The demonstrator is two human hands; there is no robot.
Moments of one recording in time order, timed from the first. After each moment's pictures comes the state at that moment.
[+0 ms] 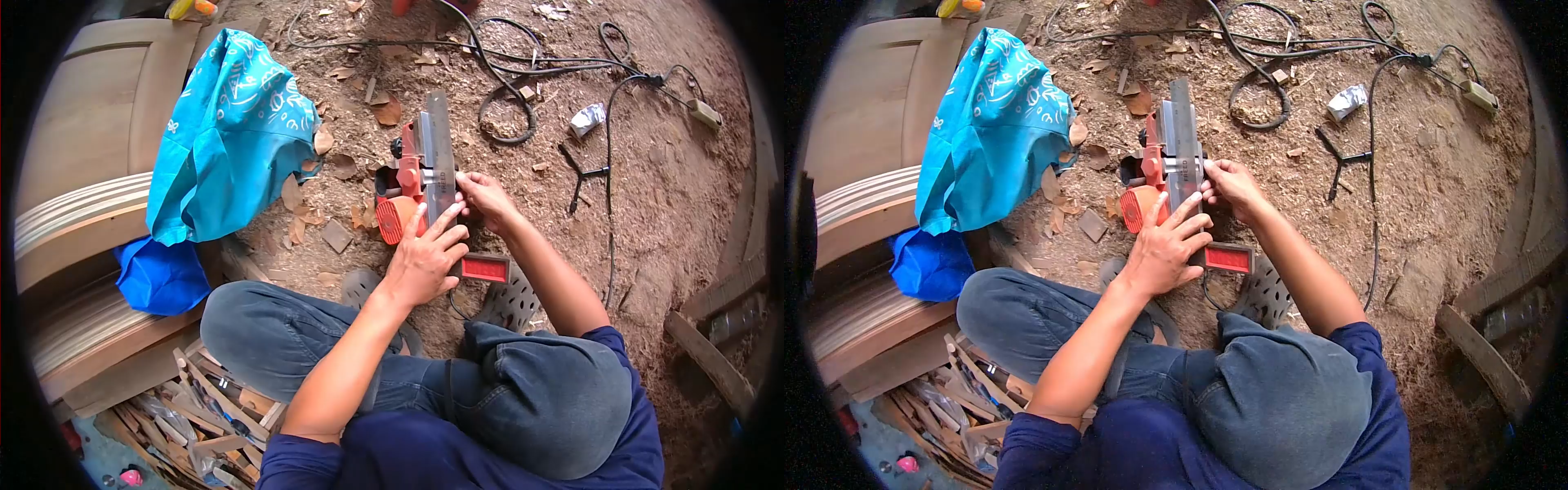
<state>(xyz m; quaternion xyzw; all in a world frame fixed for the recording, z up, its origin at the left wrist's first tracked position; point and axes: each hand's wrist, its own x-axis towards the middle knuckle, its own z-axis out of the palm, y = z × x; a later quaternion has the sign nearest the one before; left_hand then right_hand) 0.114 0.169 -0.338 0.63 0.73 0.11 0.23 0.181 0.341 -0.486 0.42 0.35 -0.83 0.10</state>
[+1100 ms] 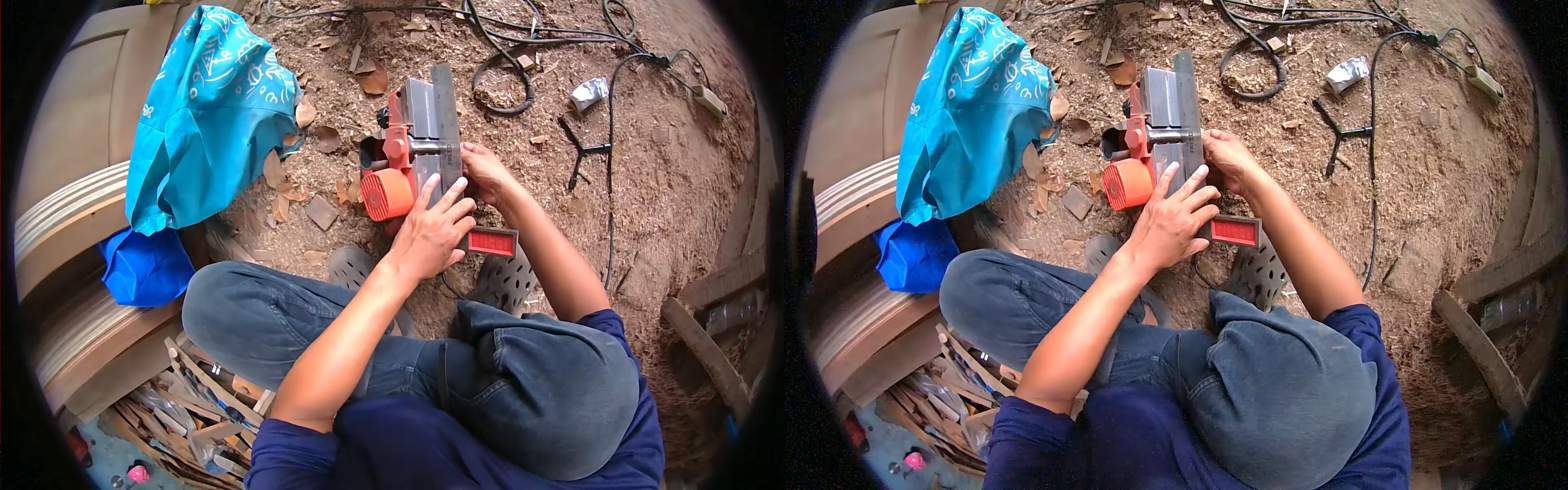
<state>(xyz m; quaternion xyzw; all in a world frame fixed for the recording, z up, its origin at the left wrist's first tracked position) 0.128 0.182 -0.369 0.65 0.72 0.10 0.24 0.178 0.342 -0.485 0.40 0.26 -0.88 0.07</state>
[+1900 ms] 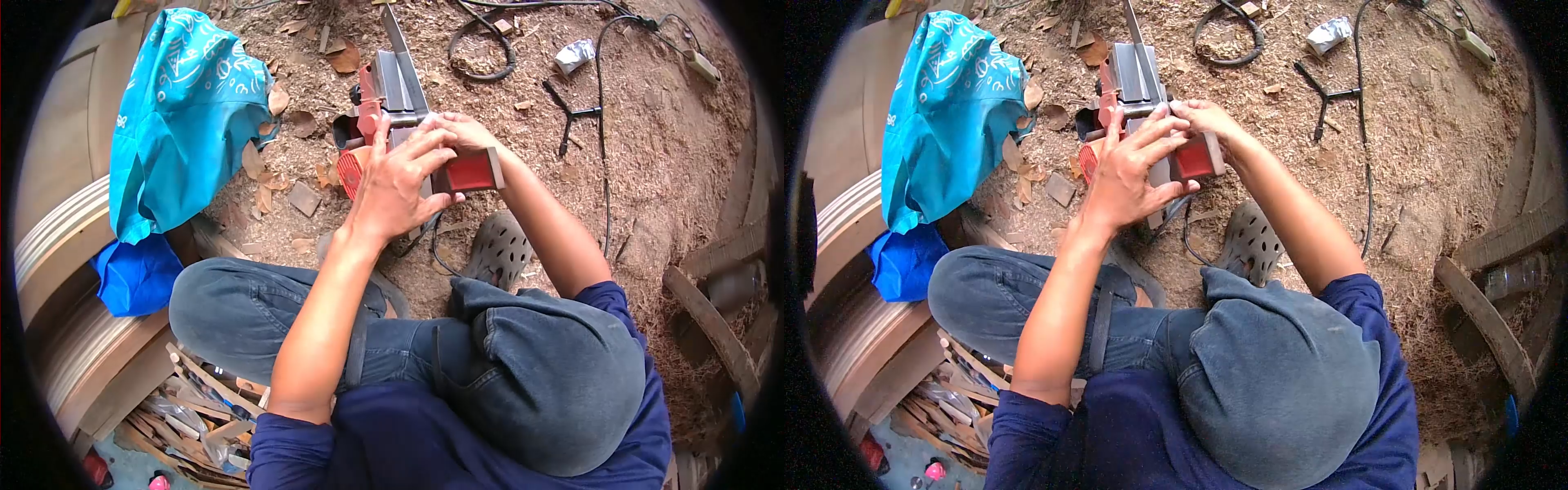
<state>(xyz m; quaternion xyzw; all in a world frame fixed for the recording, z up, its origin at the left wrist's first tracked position) 0.089 0.202 -0.354 0.59 0.74 0.24 0.22 0.183 0.355 -0.501 0.31 0.31 -0.89 0.11</state>
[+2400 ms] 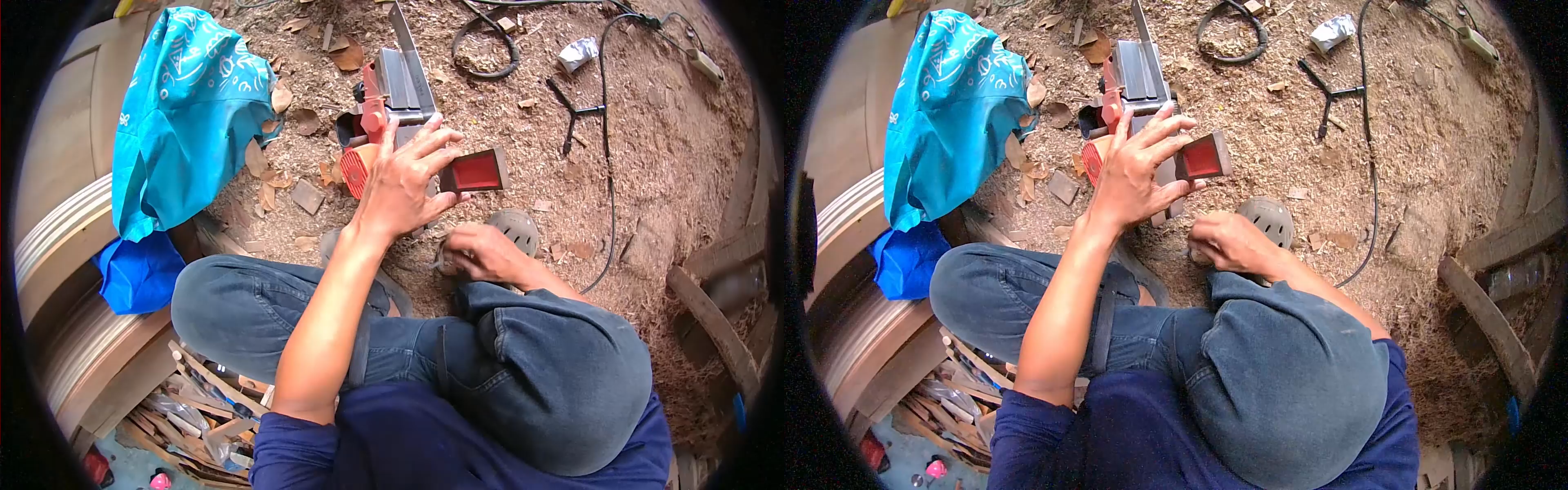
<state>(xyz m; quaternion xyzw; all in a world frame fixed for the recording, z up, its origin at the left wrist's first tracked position) 0.092 0.200 -0.358 0.59 0.73 0.25 0.23 0.315 0.276 -0.418 0.02 0.79 -0.61 0.05</state>
